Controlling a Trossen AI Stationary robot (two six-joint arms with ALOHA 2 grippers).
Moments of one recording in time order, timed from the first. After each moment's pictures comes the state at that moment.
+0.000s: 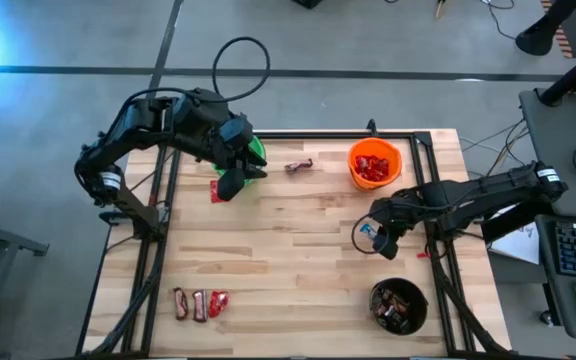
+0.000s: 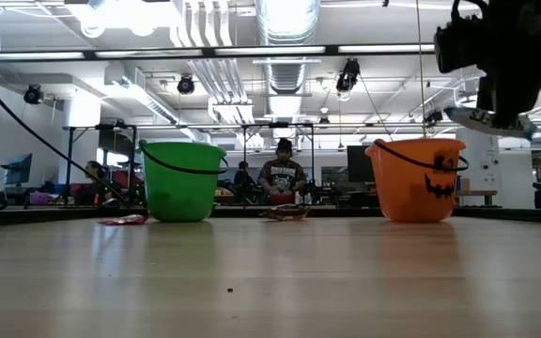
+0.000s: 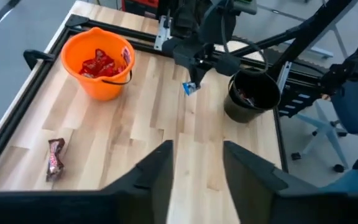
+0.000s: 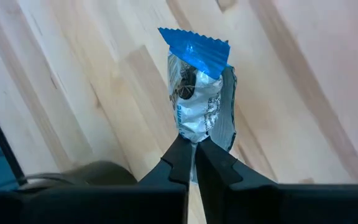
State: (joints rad) left arm 0.11 1.62 2.28 -1.31 0.14 -0.17; right arm 0.13 1.07 0.81 -0.91 -0.15 0.69
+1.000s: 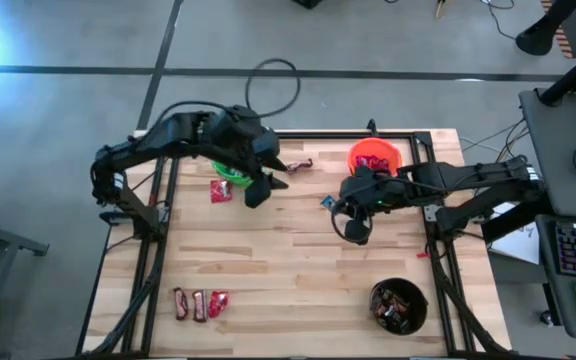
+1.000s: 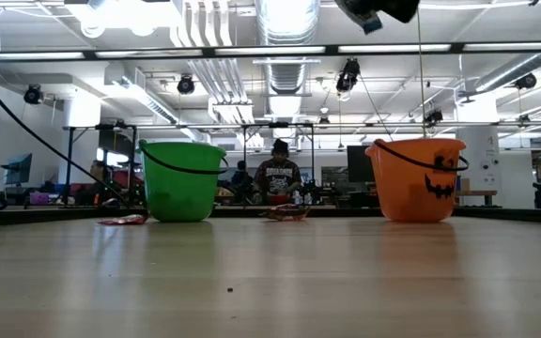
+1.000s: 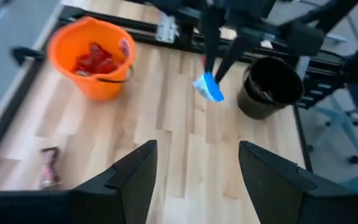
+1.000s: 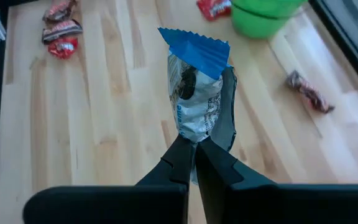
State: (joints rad) left arm 0.11 1.63 2.06 -1.10 0.14 -0.11; right arm 0.13 1.34 1.39 -0.88 0.16 0.32
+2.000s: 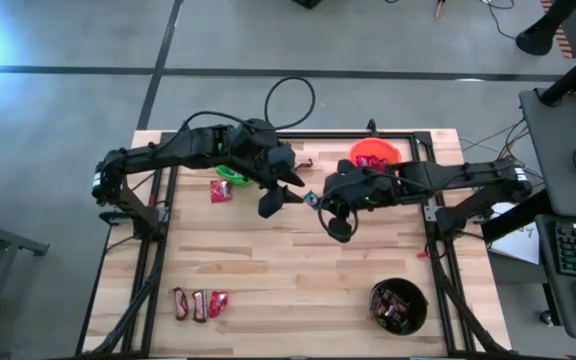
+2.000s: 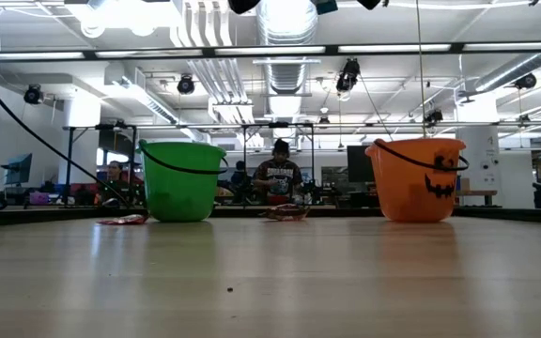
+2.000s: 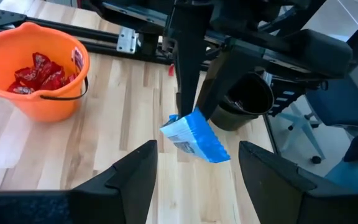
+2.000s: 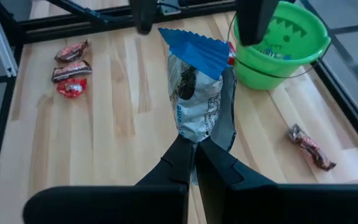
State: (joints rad) left arm 0.11 1.63 1.81 -0.79 0.30 -0.12; right arm 0.12 1.45 1.52 -0.77 0.19 0.23
